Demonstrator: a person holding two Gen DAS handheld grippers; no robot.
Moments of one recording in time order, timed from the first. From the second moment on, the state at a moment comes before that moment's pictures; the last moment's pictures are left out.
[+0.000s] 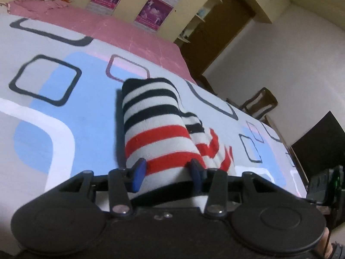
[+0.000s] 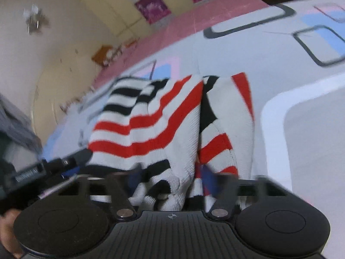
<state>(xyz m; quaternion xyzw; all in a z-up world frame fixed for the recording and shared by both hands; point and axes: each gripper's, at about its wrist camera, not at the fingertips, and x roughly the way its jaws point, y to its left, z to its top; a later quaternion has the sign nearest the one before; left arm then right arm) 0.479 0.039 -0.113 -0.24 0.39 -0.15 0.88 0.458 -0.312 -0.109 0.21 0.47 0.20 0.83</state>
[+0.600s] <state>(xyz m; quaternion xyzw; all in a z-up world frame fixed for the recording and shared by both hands) 0.486 -0.023 -0.097 -0.04 0.40 -0.21 0.89 0.408 -0.341 -0.098 0.18 0.40 0.18 0.88</state>
